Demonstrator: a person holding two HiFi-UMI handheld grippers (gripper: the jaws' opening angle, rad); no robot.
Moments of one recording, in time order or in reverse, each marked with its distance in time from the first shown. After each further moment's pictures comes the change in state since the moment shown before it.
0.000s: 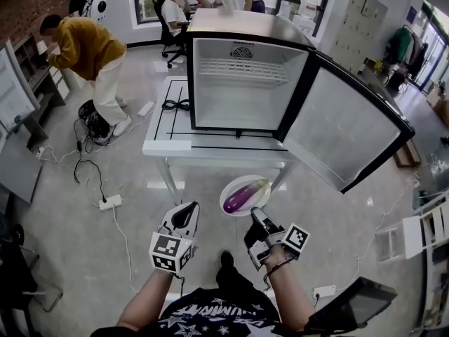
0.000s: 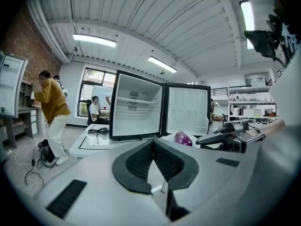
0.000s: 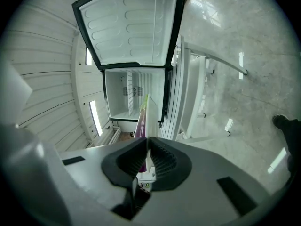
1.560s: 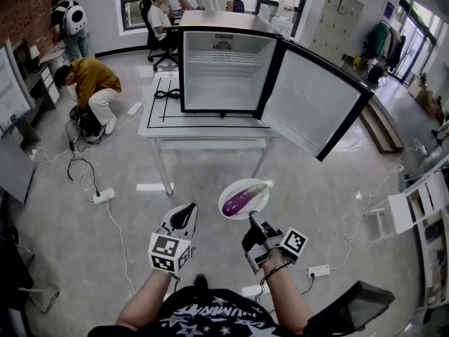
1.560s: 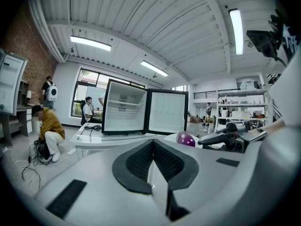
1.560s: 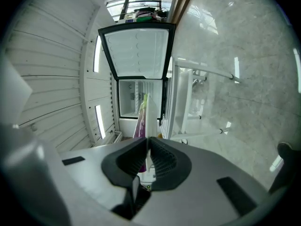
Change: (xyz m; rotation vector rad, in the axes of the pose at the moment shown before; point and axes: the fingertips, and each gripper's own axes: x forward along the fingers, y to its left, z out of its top) left arm -0.152 -0.099 -0.036 0.011 -0.021 -0.091; right arm -0.177 0.008 -0.107 0.003 -0.104 0.016
